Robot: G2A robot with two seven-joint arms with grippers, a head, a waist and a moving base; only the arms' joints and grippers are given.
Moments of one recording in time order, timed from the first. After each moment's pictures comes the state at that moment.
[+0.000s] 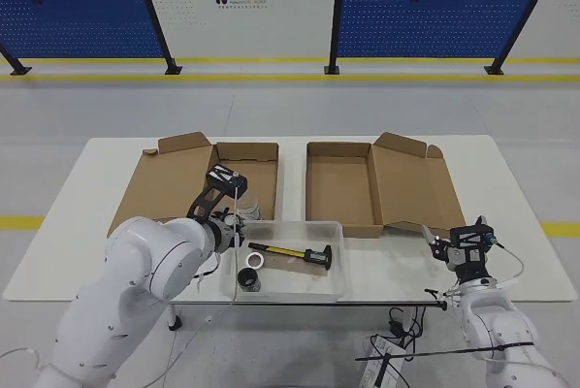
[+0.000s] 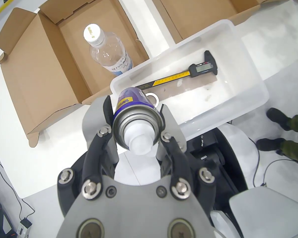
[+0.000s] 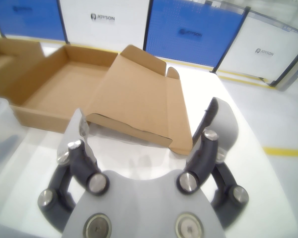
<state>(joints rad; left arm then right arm) 1.12 -1.05 -1.17 -2.12 1.06 0.14 -1.44 -1.73 -1.15 1.60 -1.80 -1.33 0.00 0.00</state>
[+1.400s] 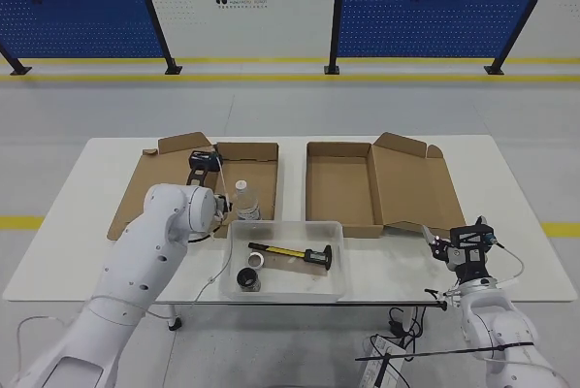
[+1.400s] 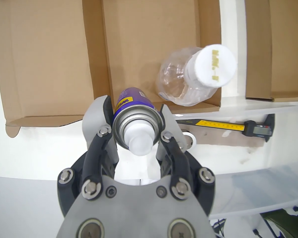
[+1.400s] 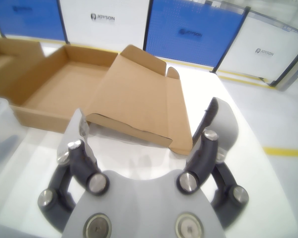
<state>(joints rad) 0.88 -1.14 -1.05 -1.54 1.08 0.37 -1.29 -1.73 -1.15 1.60 -1.80 -1.33 0.00 0.00</state>
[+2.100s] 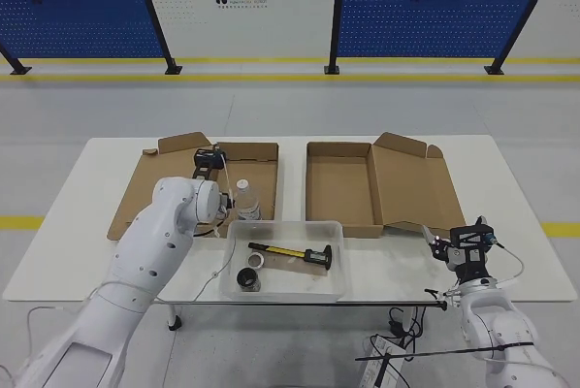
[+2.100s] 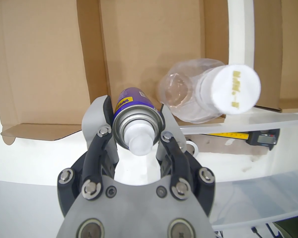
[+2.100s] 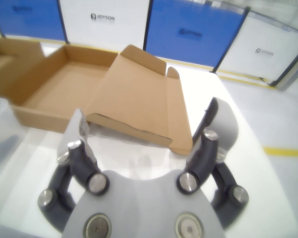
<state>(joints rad) 0.81 -1.17 -1.01 -1.41 1.06 0.34 -1.26 -1.73 -1.15 1.60 -1.80 -1.33 0.00 0.00</state>
